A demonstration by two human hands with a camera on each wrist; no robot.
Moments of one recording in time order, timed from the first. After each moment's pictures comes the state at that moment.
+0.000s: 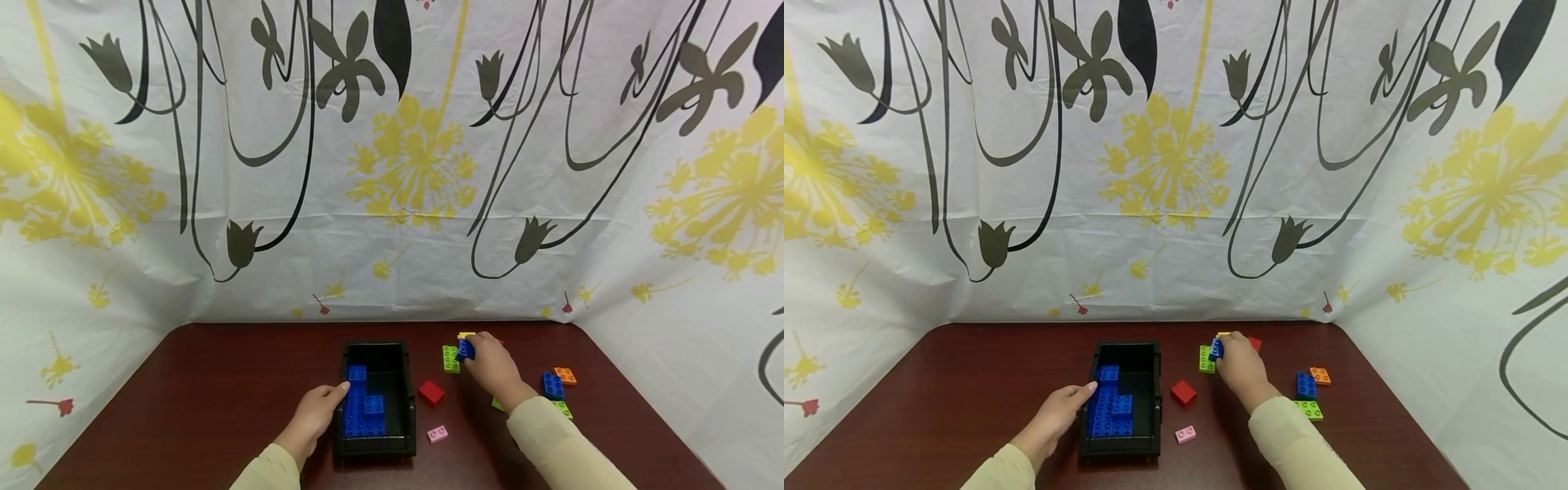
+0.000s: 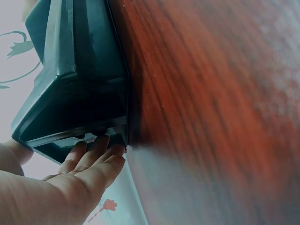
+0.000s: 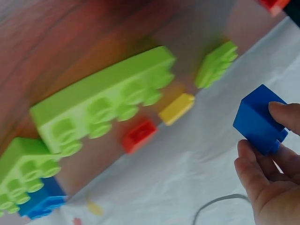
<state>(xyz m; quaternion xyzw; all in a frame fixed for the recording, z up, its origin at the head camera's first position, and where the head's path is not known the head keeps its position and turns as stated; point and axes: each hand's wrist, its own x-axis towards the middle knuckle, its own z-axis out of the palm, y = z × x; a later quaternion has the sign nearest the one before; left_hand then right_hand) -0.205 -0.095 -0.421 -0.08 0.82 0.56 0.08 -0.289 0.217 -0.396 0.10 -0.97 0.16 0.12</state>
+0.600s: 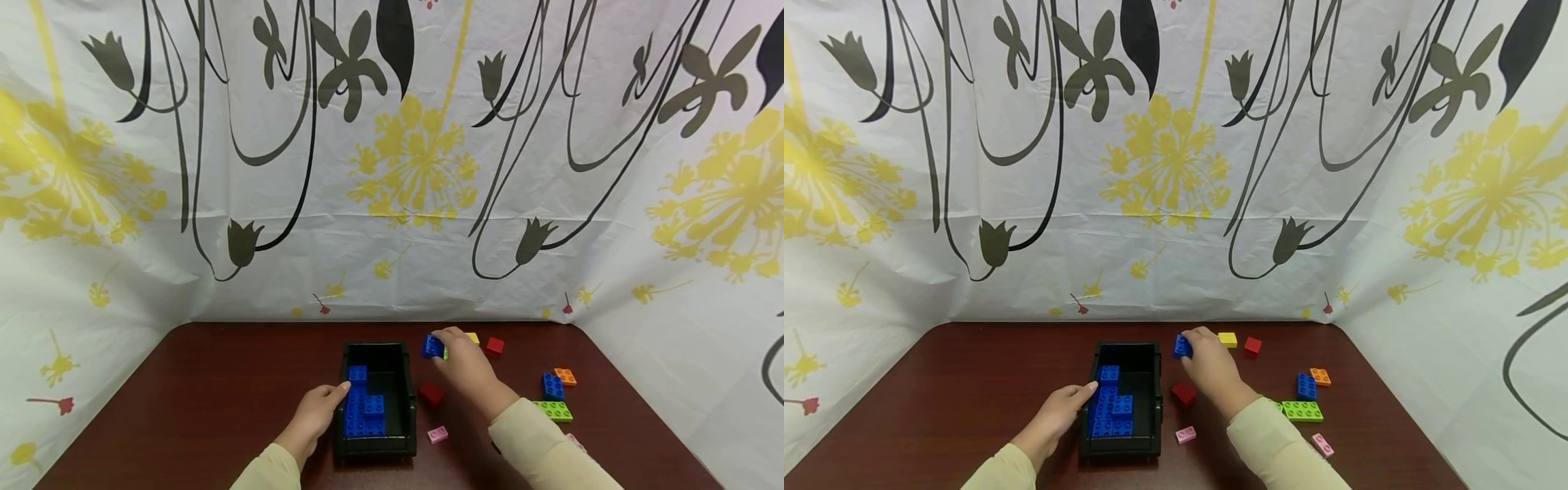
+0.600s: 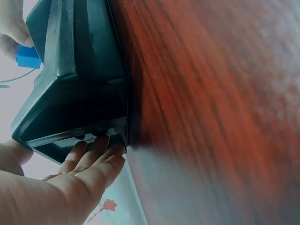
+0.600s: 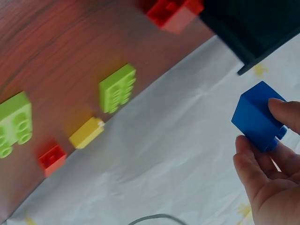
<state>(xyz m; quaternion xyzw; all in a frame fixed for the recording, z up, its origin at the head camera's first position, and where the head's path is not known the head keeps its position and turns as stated) -0.206 -0.096 -0.421 -0.07 0.82 0.57 0.08 -0.264 0.164 -0.371 0.16 -0.95 0.23 0.14</state>
